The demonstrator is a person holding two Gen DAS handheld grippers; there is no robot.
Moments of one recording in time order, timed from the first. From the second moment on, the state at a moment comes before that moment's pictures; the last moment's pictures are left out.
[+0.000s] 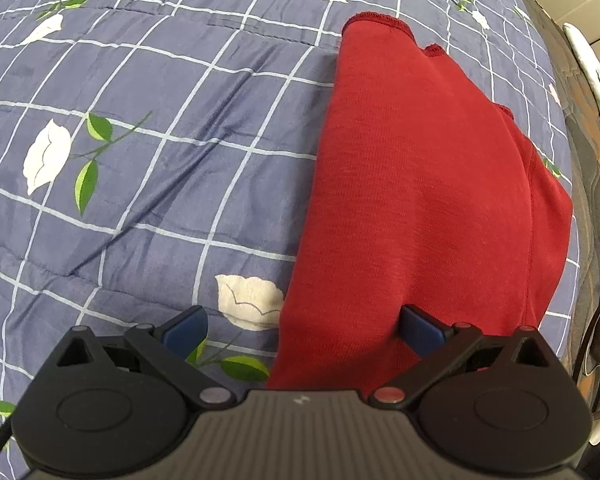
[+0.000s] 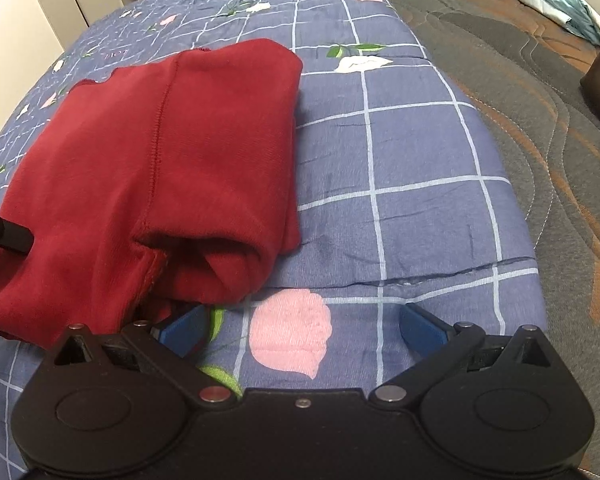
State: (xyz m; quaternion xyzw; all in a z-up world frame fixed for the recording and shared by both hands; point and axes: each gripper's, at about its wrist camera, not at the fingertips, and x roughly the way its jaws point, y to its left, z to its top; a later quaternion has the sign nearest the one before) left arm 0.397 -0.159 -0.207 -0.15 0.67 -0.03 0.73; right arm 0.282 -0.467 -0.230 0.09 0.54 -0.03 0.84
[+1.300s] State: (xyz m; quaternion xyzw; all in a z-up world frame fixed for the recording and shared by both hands) left arm 0.431 -0.156 -0.179 -0.14 0.64 -0.08 0.75; right arm 0.325 -0.511 -0.192 0.22 0.54 0.00 0.81
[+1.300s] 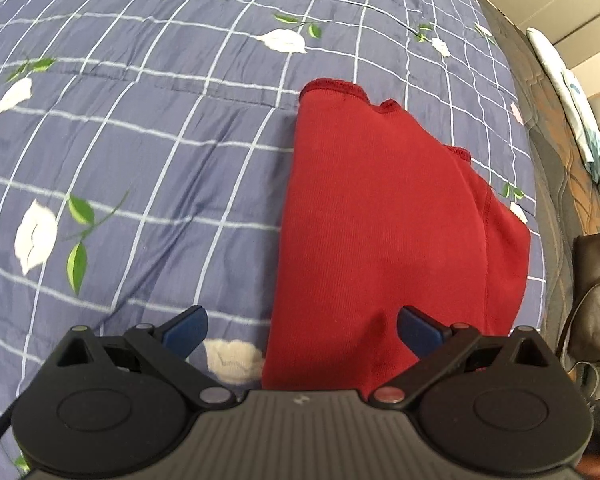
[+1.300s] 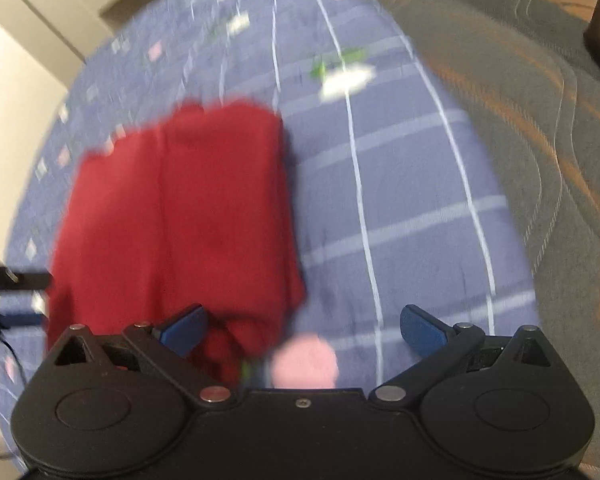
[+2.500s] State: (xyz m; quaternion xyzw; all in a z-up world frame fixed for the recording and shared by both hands) left arm 0.442 -0.167 -0.154 -0.14 0.61 -0.14 0.77; right arm 0.395 -0.476 -0.173 0.28 0.51 0.02 0.81
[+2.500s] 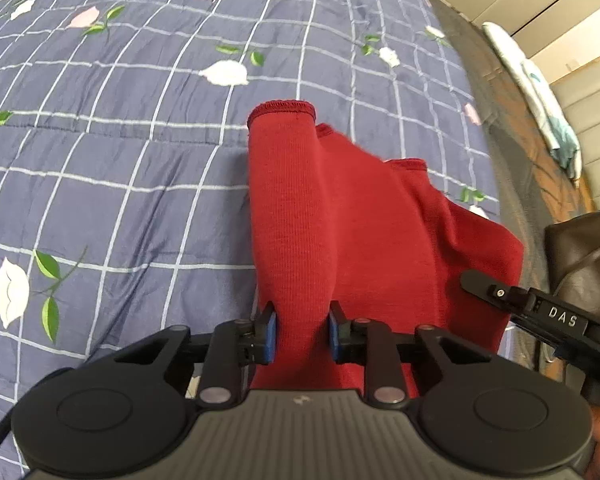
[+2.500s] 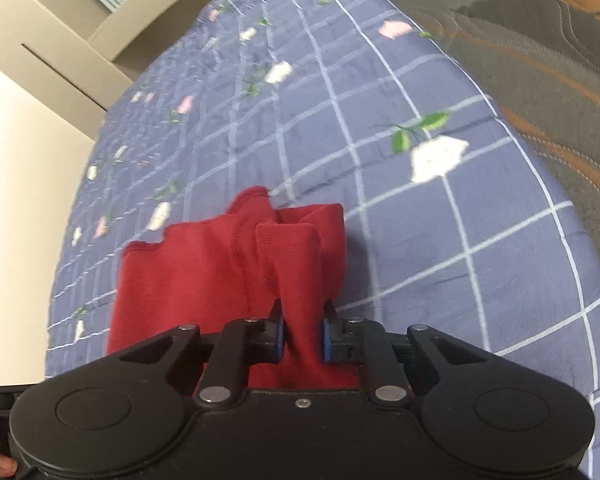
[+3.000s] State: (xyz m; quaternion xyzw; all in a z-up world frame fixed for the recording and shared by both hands) left arm 0.437 -0.075 -0.089 -0.14 0.57 -0.14 0.79; right arm 0.400 -0.389 -0.111 0.25 0.48 0.08 0.84
